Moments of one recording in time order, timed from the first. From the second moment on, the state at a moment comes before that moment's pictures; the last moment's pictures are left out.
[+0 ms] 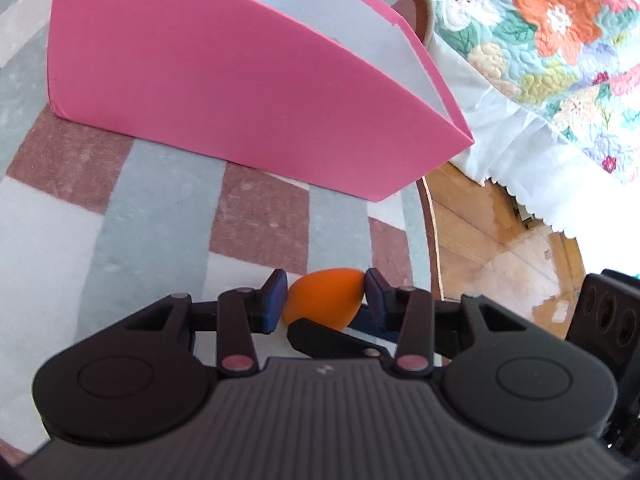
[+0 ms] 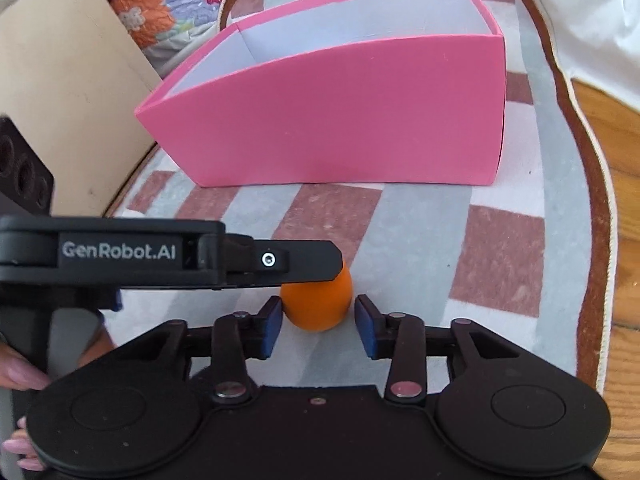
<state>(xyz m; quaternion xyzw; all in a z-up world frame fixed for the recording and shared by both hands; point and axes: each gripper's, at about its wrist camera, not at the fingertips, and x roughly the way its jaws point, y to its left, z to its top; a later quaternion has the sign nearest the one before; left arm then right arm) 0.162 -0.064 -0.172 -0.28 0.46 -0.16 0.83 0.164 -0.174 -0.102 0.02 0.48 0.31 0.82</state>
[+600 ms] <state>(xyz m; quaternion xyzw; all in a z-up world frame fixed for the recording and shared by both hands) 0.137 -0.077 -0.115 -0.21 0.48 -0.15 0.84 0.138 -0.159 -0.056 -0.03 0.47 0.30 0.83</state>
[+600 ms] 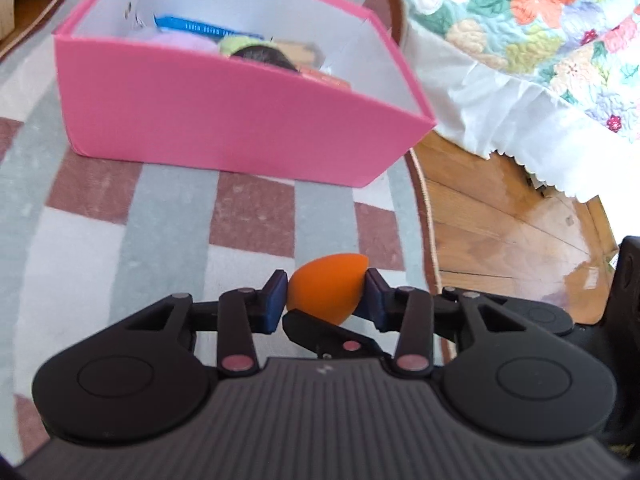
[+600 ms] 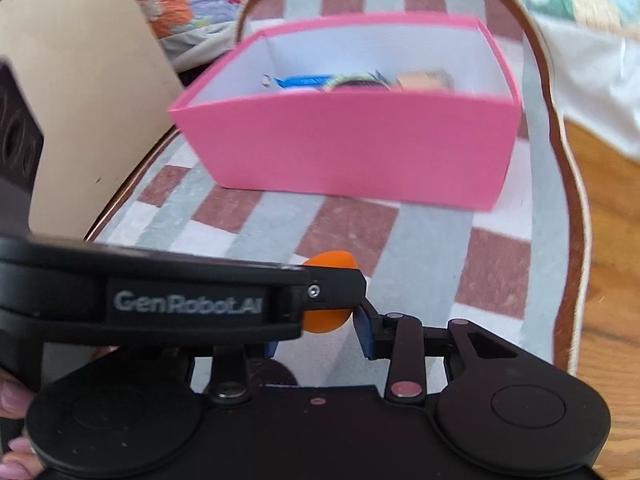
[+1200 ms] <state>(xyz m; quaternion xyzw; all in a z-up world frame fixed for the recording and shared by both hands) 0.106 -0.069 -0.006 -0.17 0.47 -0.13 0.86 0.103 -0.150 0.042 -0.06 0.44 0.33 0.84</state>
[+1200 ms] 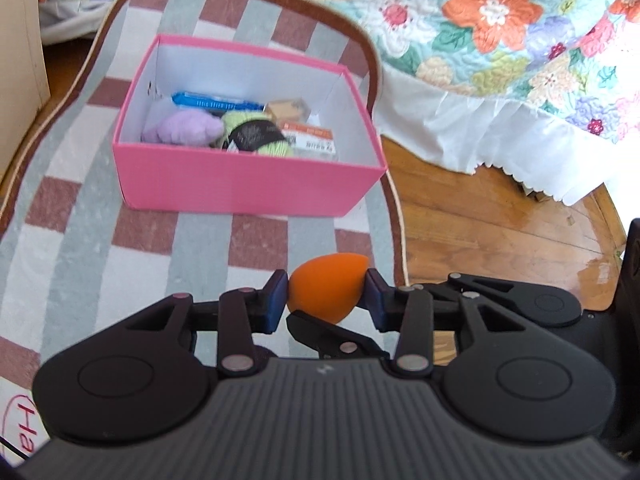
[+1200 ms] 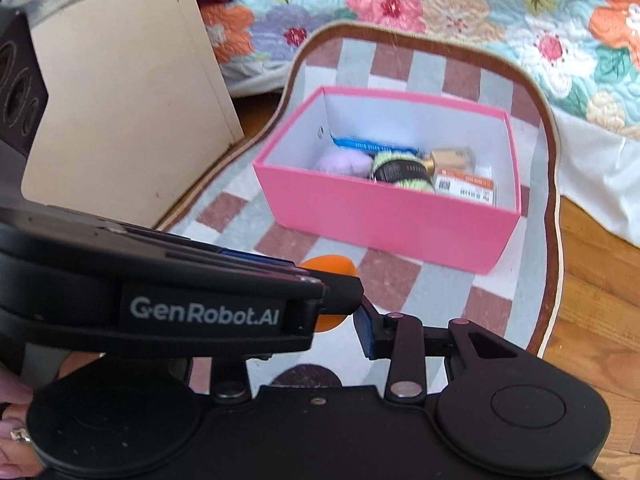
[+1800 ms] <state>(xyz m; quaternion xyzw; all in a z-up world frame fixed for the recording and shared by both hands) 0.184 -0.061 0.087 -0.19 0.42 -0.15 0.88 0.163 -0.147 0.134 -0.09 0.33 0.35 0.87</state>
